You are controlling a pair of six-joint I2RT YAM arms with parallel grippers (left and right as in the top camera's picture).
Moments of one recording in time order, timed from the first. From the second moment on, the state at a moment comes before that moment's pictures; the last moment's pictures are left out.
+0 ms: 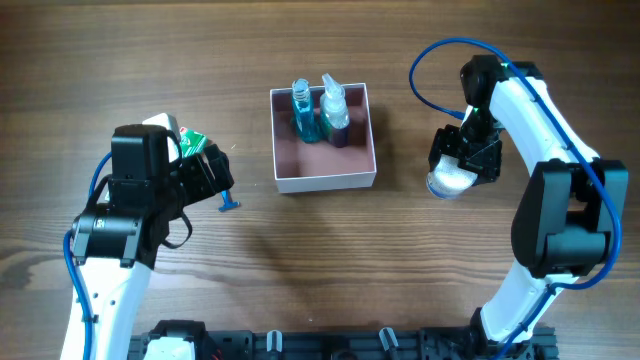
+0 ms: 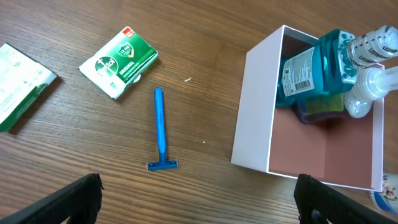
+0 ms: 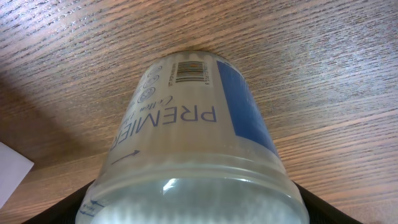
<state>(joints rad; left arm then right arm) -0.07 1.05 0.99 -0.86 0.05 -0.43 0.03 1.98 1.48 -1.29 -0.06 0.37</state>
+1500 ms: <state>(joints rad) -0.07 1.05 0.99 -0.86 0.05 -0.43 0.54 1.95 1.77 -1.17 0.01 0.27</state>
